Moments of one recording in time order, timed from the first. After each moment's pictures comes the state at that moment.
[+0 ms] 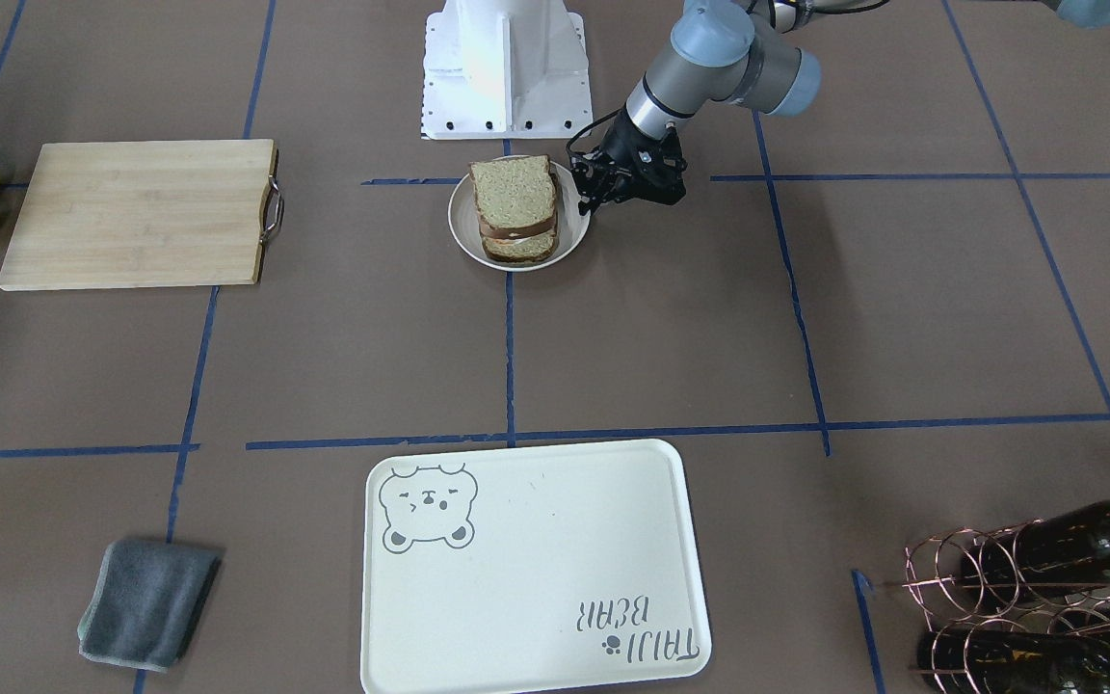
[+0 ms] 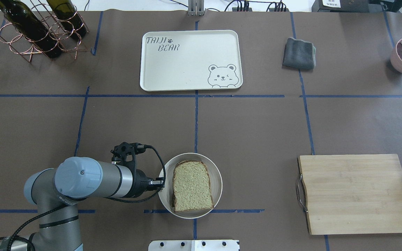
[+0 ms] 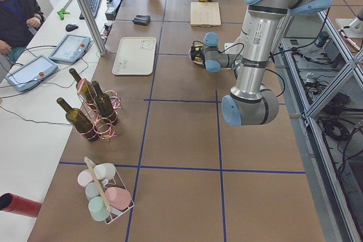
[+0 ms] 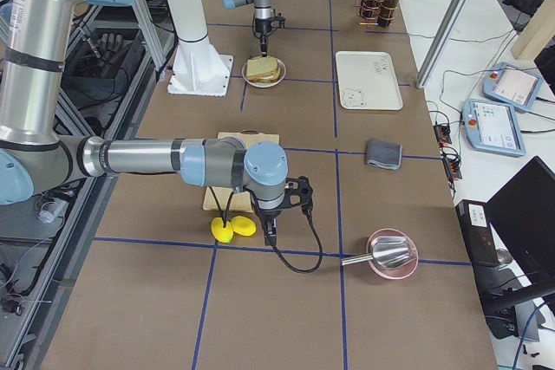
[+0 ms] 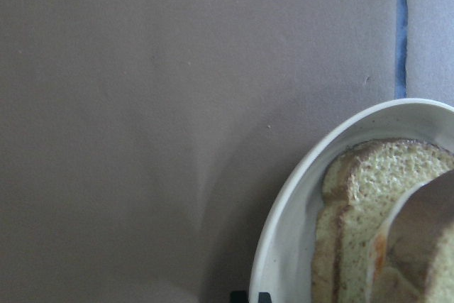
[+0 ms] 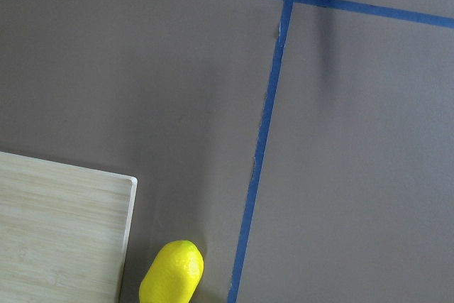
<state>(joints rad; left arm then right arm) -0.30 -1.89 -1.81 -2.20 -1.78 -1.48 1.60 -1.85 1.91 -1.68 2.39 -0.21</state>
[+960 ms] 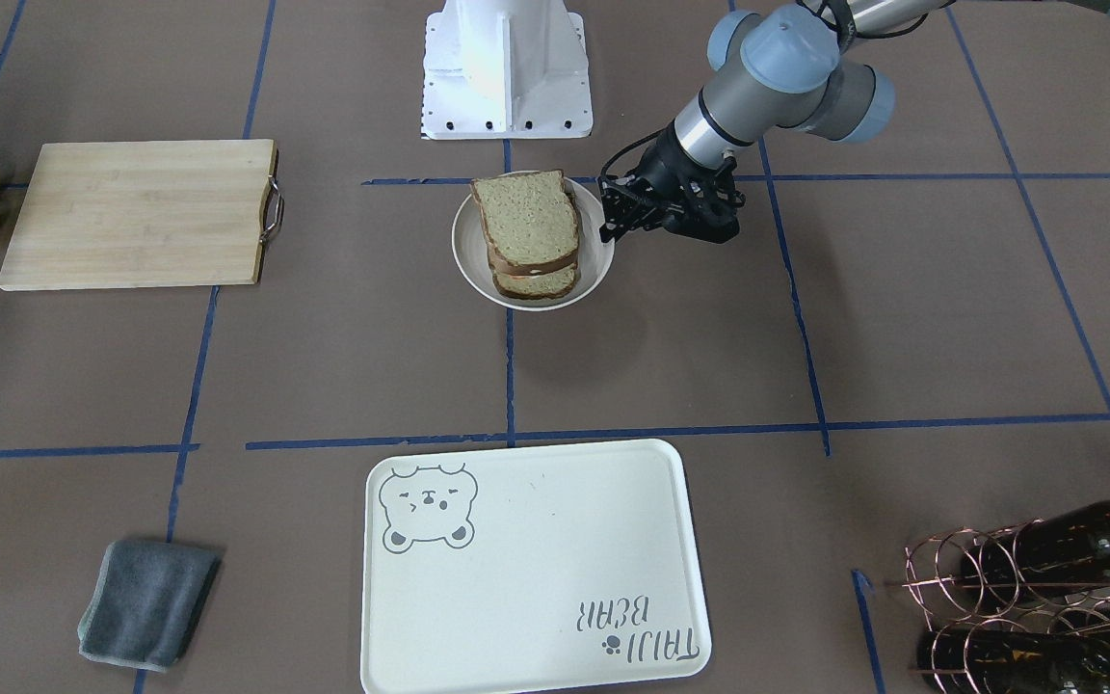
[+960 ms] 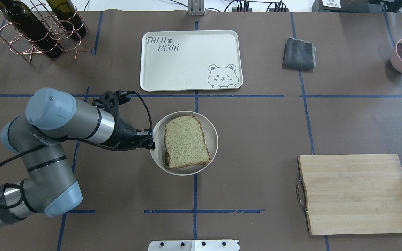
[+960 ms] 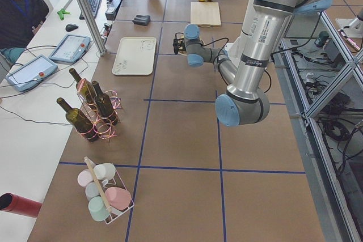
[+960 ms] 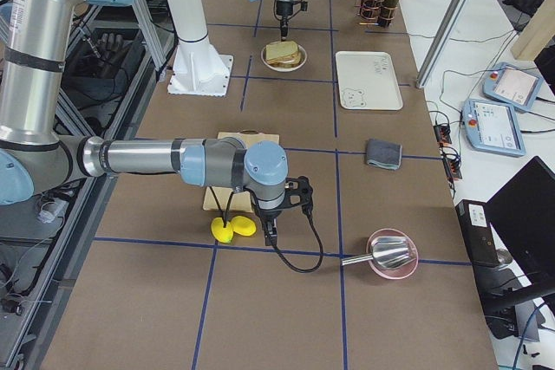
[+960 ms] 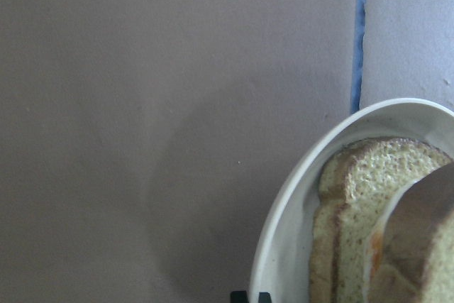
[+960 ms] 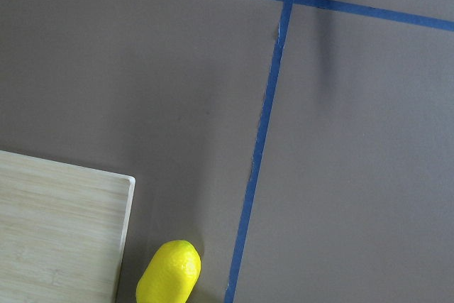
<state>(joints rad) -0.59 -1.97 -1.78 -2.19 -2.08 -1.46 1.60 -1.84 1.91 -1.67 2.38 -0.22</state>
